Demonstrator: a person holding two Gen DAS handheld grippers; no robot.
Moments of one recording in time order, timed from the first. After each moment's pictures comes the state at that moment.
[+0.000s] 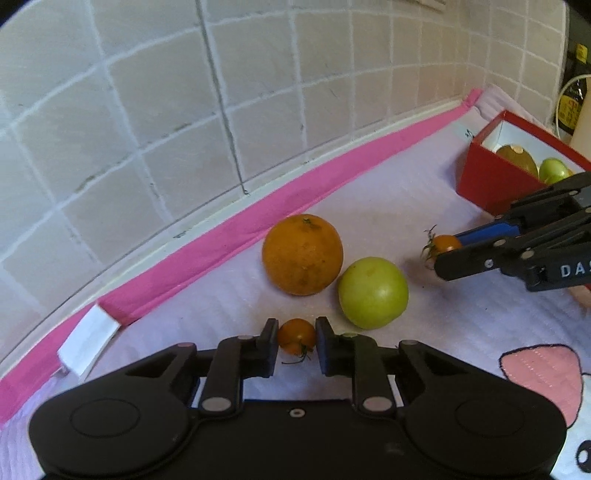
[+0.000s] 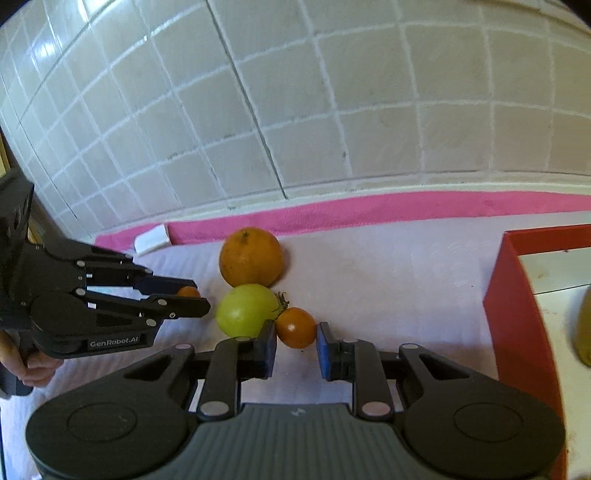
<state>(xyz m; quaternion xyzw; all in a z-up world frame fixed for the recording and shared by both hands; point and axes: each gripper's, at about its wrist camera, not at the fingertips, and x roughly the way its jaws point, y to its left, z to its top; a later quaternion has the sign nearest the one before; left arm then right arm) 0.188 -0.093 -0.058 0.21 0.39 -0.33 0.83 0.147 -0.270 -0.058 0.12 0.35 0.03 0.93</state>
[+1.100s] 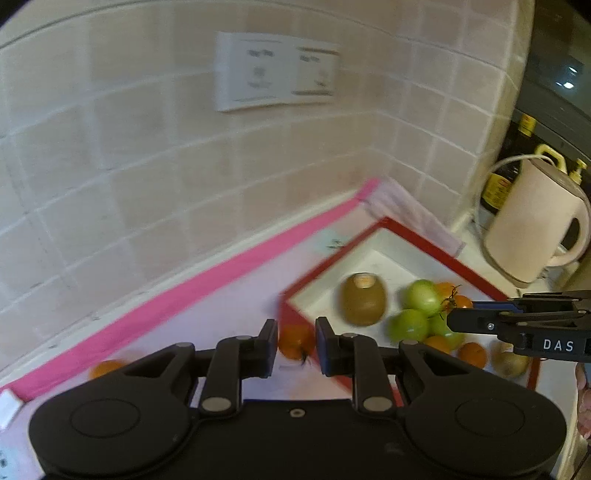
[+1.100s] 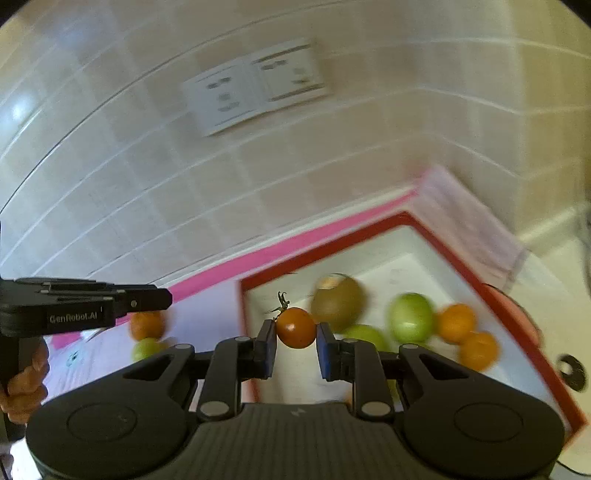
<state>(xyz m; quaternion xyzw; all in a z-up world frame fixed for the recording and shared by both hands) 0.126 -0.244 0.040 0.12 0.37 -0.41 0.82 -0.022 -0.402 0.023 0.22 0.28 -0.16 0.92</state>
